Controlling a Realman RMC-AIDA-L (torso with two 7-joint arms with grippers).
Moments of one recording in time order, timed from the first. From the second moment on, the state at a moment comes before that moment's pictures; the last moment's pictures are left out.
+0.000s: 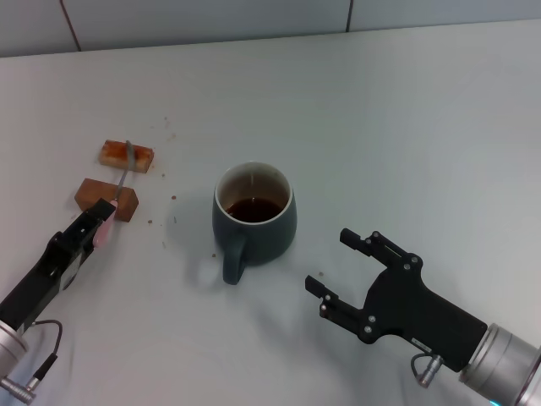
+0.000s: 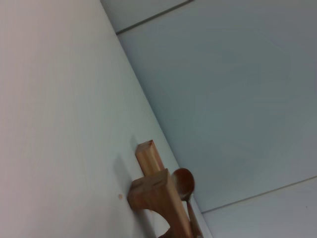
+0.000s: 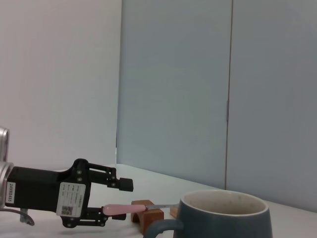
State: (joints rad) left arm -0.32 -2.08 1.28 -0.10 0.65 1.39 -1.50; right arm 0.31 2.08 -0.04 0.24 -2.21 -1.40 0.10
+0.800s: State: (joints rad) left arm -0.32 -2.08 1.27 -0.11 0.67 1.37 -1.54; right arm 0.32 2.08 -0.04 0.24 -2.21 -1.39 0.10
